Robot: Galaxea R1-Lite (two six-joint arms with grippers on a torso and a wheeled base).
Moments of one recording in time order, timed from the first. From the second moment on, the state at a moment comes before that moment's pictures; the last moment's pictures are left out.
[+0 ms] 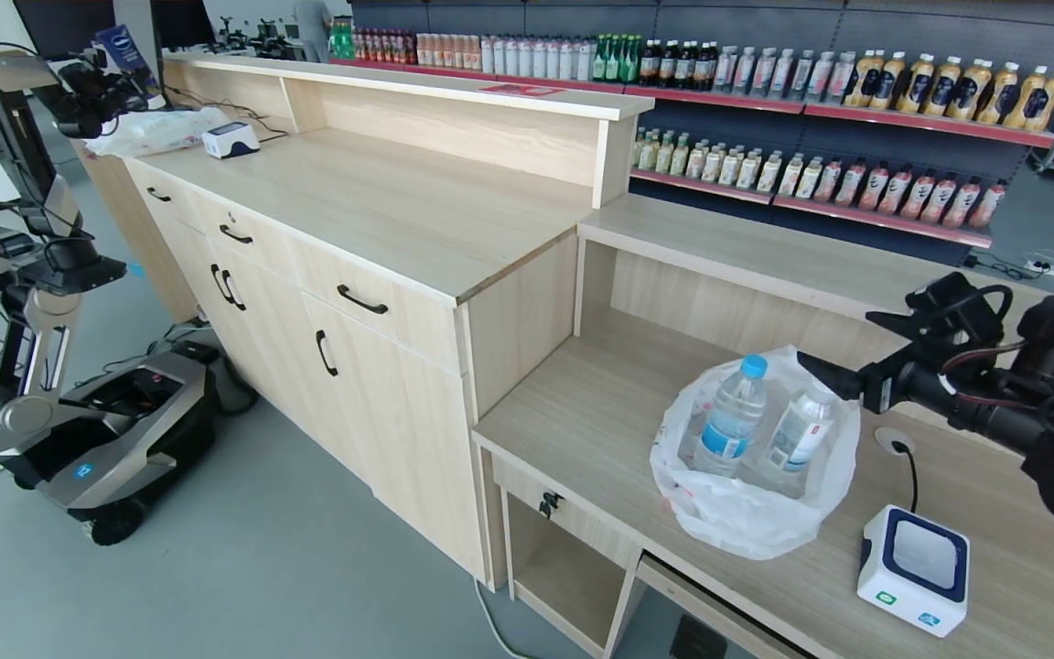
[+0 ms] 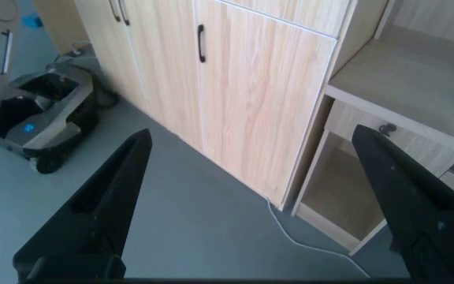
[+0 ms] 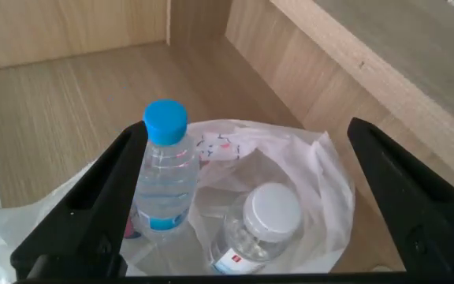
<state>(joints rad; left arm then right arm) 0.00 0.00 0.00 0.00 0.04 -0.01 -0.11 1.87 -0.67 -1.15 0.46 -0.41</state>
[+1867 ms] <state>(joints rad) 0.00 0.00 0.00 0.00 0.04 -0.01 -0.12 0.24 -0.01 -0.08 -0.04 -0.08</state>
